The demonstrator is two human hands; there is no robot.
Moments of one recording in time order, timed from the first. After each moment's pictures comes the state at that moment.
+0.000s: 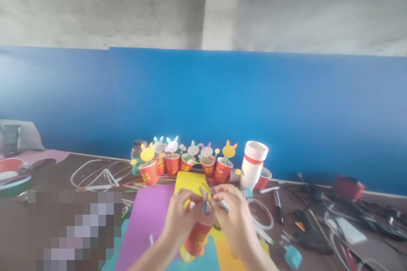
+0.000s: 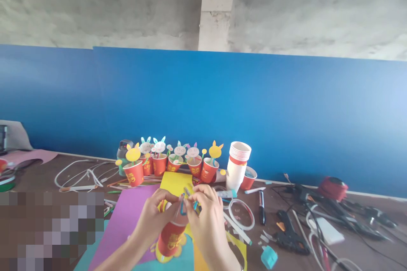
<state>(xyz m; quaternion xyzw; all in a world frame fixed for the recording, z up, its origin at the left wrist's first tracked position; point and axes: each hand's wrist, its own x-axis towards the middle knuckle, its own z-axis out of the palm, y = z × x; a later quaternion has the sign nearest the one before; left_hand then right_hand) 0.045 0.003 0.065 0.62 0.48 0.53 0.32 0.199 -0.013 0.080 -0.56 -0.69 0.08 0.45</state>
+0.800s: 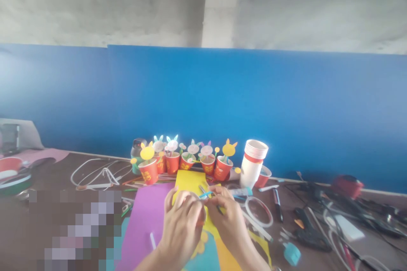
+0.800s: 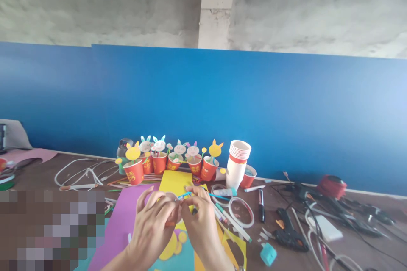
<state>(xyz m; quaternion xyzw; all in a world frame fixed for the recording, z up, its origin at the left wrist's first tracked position) 0.047 -0.020 0.060 0.74 0.39 0.53 -0.09 0.184 -0.015 0.076 -0.54 -0.64 0.25 0.48</state>
